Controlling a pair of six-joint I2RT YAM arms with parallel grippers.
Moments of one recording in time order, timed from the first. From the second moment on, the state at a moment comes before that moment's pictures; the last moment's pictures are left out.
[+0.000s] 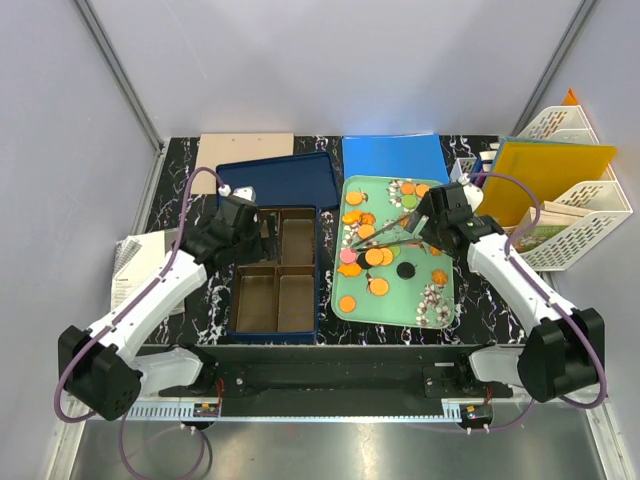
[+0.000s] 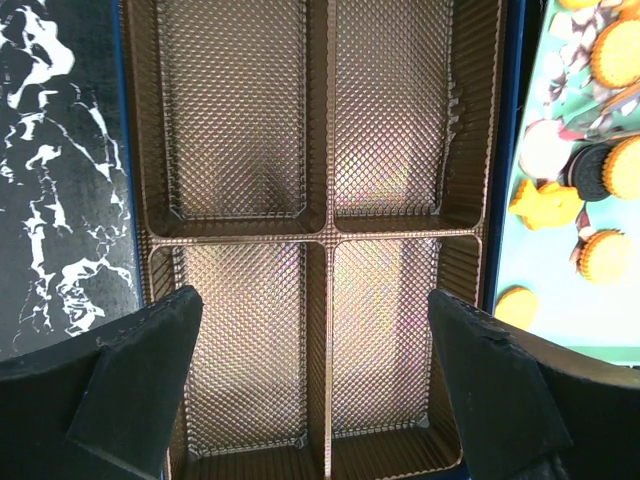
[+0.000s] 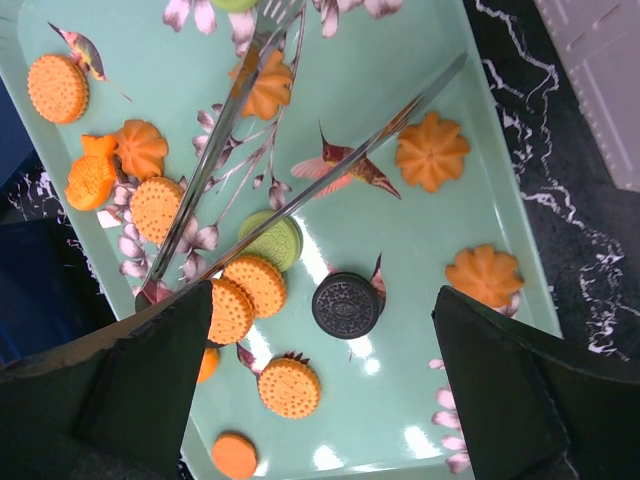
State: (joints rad) left arm -0.50 1.16 0.99 -0.73 -0.14 -0.54; right arm 0.30 1.27 0.99 -0.60 0.28 0.76
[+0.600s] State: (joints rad) left arm -0.50 1.25 1.04 -0.70 -0.09 -0.52; right arm 0.29 1.52 1.02 -0.56 0.24 0.97
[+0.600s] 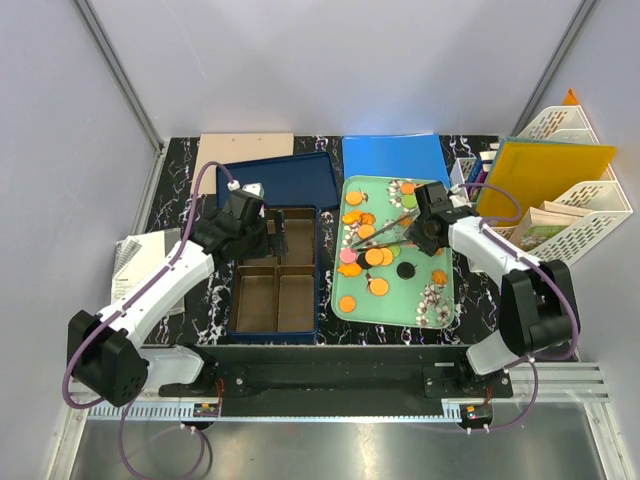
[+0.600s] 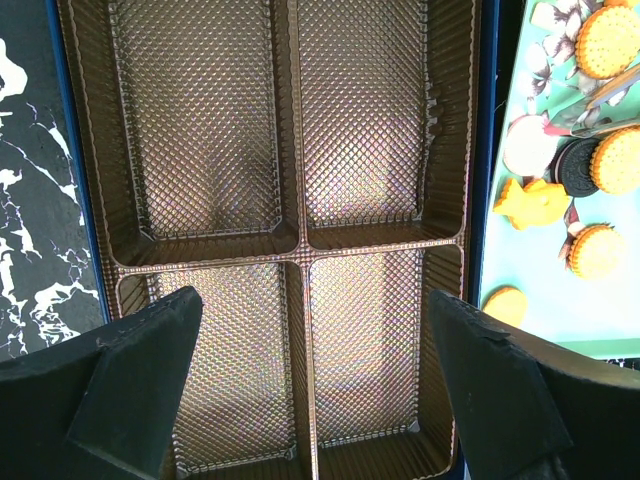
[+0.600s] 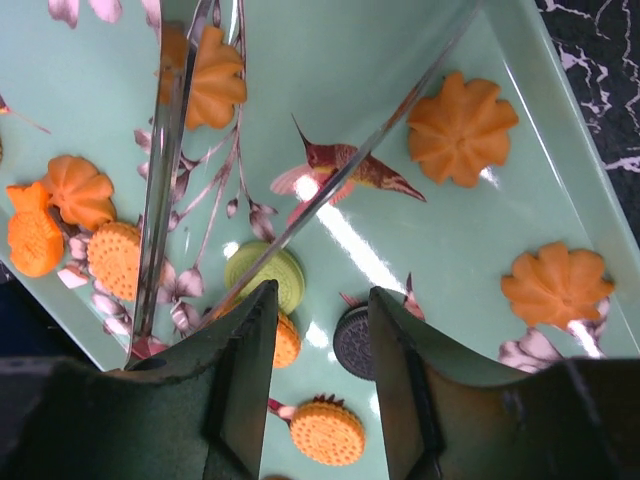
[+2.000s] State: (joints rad) left arm -0.50 1.27 1.05 -0.70 -0.09 -0.52; right arm 0.25 1.61 1.26 -0.64 0.25 0.60
